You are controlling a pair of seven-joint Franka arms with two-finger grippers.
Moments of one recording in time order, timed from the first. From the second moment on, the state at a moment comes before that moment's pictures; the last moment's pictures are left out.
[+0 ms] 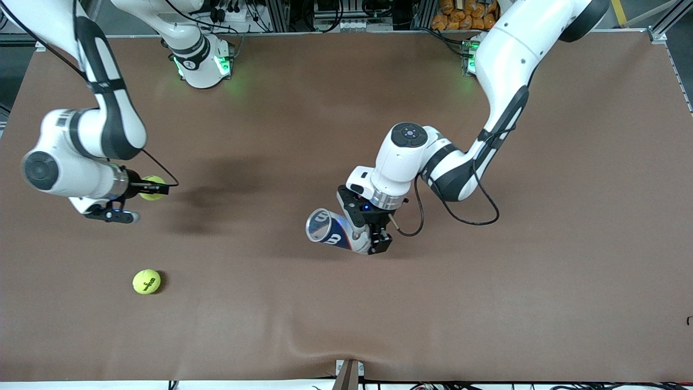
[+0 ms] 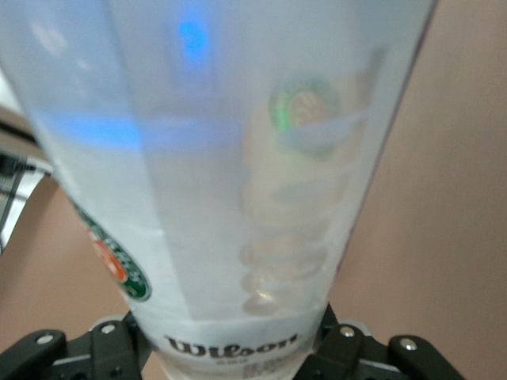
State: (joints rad) left arm -0.33 0.76 -0.39 -1.54 0.56 2.77 0.18; right arm -0.01 0.23 -0.03 -1.98 0.02 1.93 0.08
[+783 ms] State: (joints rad) left arm -0.32 1.01 -0.37 -1.56 0.56 3.51 0.01; right arm 0.00 0.23 -0.02 -1.63 0.13 1.62 0.10
